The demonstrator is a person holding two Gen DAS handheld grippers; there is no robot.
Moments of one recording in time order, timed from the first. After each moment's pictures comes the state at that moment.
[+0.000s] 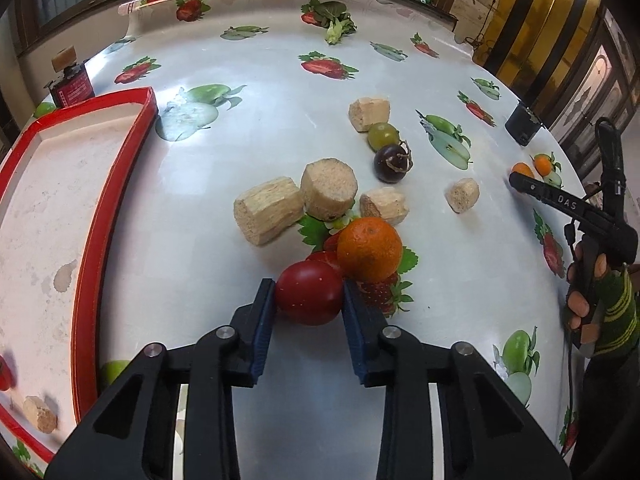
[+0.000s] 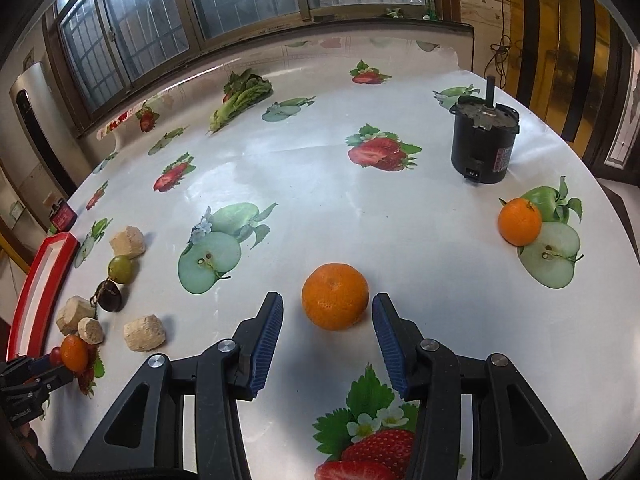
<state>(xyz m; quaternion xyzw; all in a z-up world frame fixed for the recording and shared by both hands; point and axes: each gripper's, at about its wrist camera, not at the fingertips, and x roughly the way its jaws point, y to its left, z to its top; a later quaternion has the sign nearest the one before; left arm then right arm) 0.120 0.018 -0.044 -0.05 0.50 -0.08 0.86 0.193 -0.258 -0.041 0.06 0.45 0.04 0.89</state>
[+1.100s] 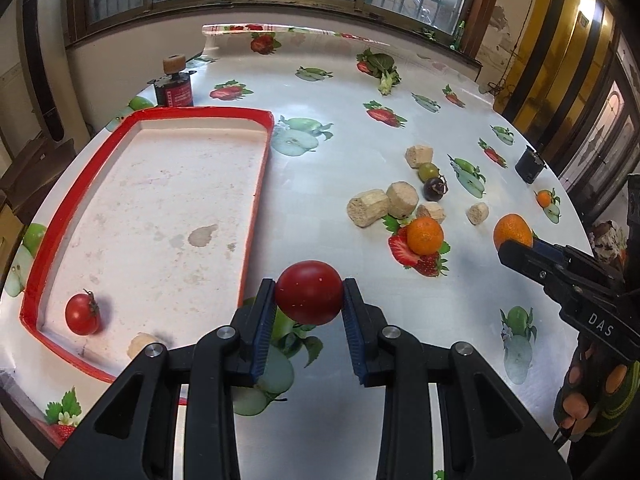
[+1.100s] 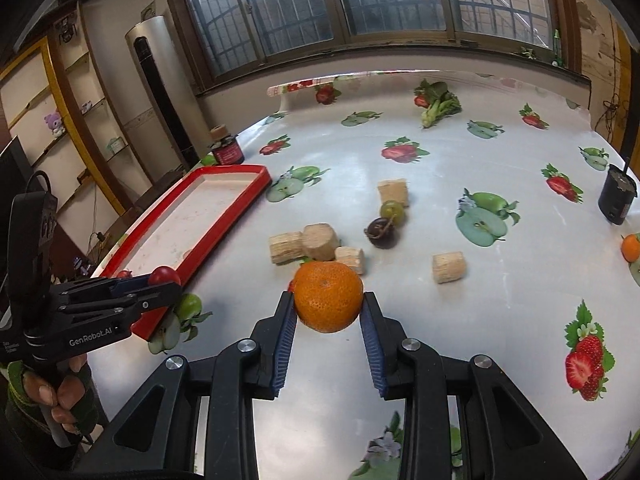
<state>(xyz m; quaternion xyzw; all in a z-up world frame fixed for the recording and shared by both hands) 0.049 0.097 0.000 -0.07 0.45 -0.02 0.89 0.079 -0.089 0.019 0.02 0.41 0.24 0.88</state>
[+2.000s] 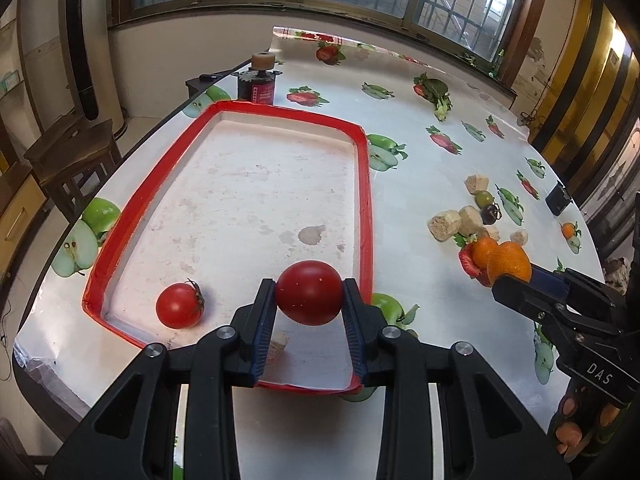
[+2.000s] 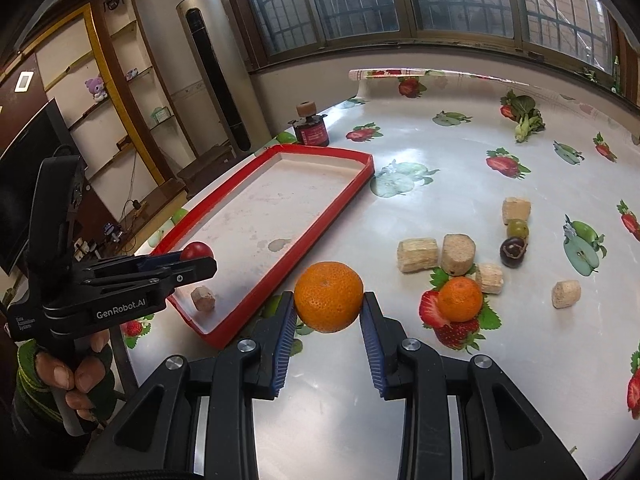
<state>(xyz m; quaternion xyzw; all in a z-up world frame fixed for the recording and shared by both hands) 0.030 0.174 0.003 -0.10 0.44 0.03 0.89 0.062 0.009 0.025 -0.01 0.41 0.32 0.85</state>
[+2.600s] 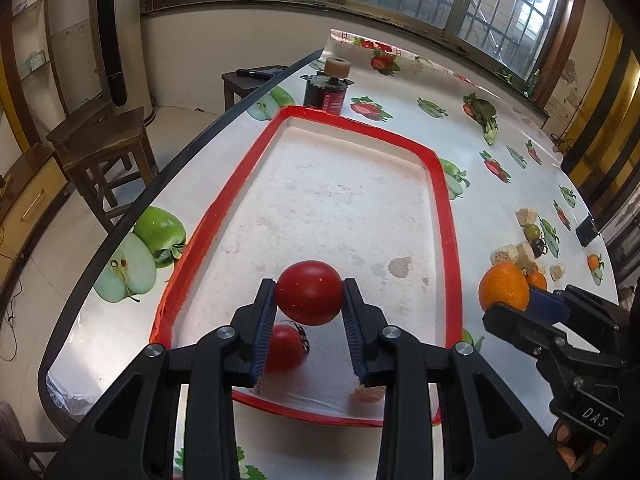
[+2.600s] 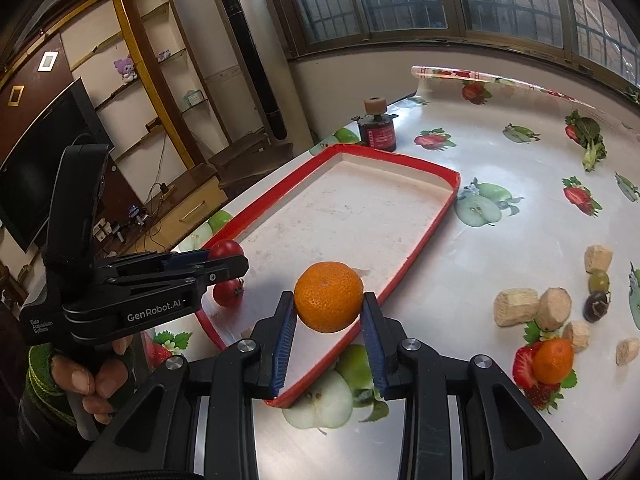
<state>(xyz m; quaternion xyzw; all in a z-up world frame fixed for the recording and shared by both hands) 0.046 0.244 -0.005 -0.13 0.44 0.08 0.89 0.077 0.098 0.022 -0.03 0.41 0.38 0.83</state>
